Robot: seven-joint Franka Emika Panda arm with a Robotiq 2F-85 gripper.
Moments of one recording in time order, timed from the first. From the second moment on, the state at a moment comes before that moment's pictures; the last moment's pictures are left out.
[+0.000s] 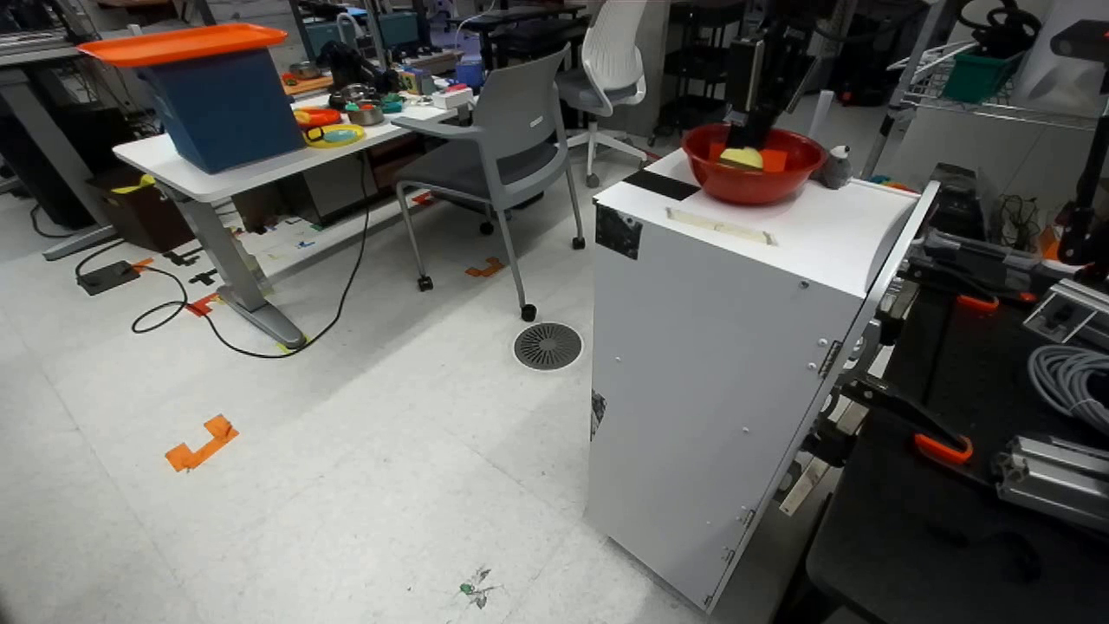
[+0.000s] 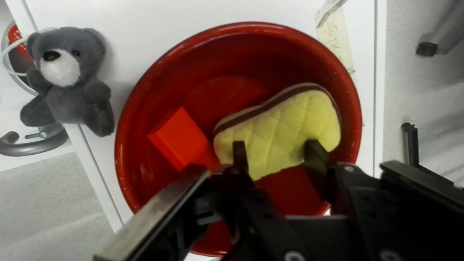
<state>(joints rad) -0.05 0.19 0.03 -2.19 0.31 2.41 -0.10</state>
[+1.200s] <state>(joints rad) -0.05 0.20 0.03 -2.19 0.38 2.41 -0.09</state>
